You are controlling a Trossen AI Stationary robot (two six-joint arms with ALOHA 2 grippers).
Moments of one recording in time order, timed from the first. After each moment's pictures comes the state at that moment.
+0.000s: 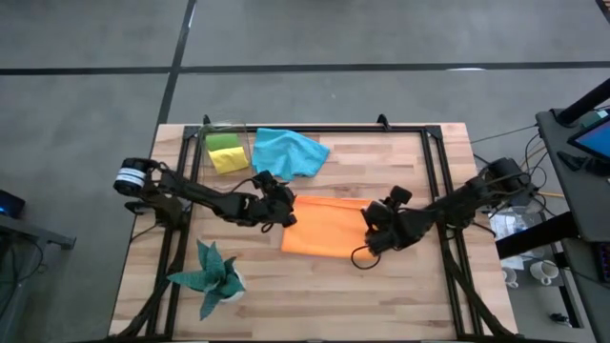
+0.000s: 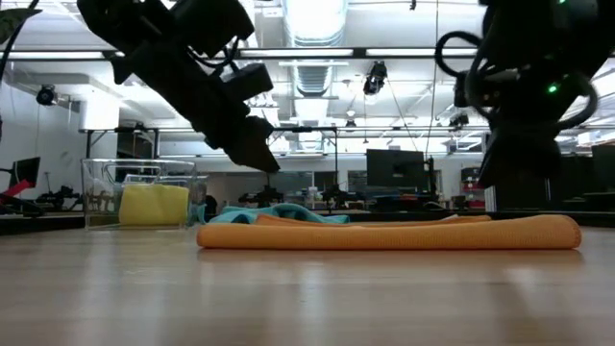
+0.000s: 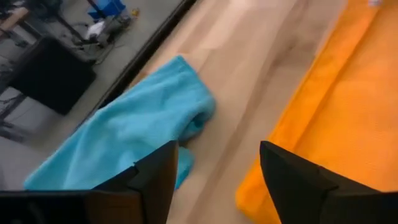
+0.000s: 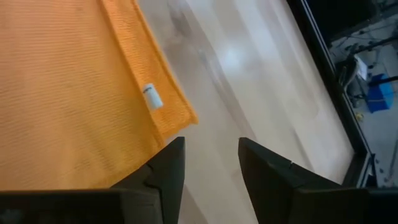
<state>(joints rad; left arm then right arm) -0.11 1.60 0.79 0.07 -0.78 -0.15 0.39 1.54 0.80 -0.89 0.78 0.83</state>
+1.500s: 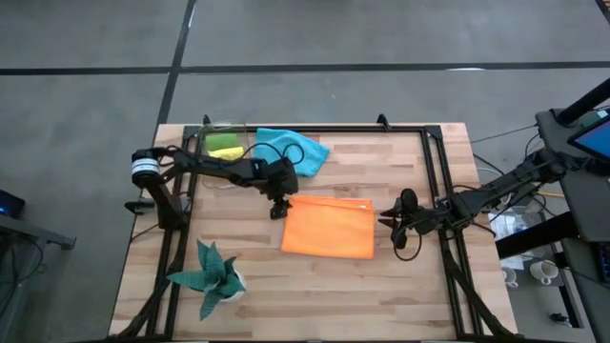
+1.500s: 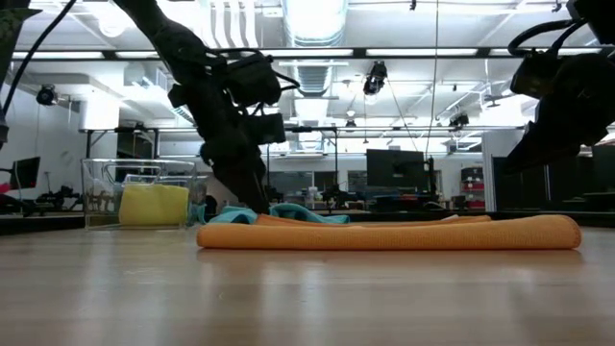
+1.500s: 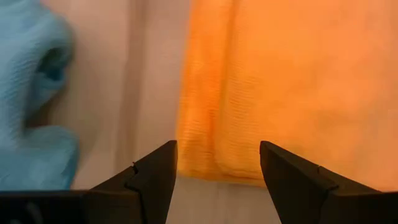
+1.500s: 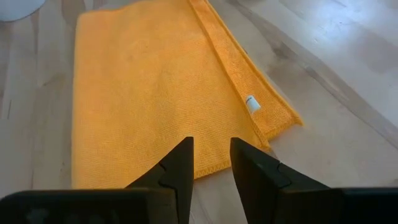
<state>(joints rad) 0.25 1.70 0.95 -0.27 0.15 0.16 0.41 0.76 0.24 -0.25 0.50 0.67</state>
